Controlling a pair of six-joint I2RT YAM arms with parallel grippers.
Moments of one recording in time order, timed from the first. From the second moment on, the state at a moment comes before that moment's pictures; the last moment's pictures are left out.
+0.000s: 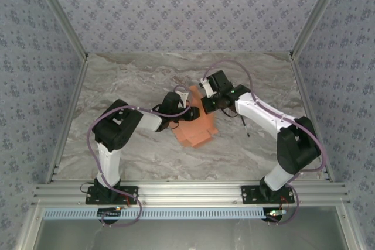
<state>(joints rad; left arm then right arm) -0.66 2.01 0.94 0.50 0.36 -0.63 0.58 1.62 1.23 -0.57 -0.06 0.09</state>
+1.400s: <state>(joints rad) -0.61 1.78 0.78 0.37 0.29 -0.62 0.68 1.70 1.31 -0.62 0.36 -0.20</state>
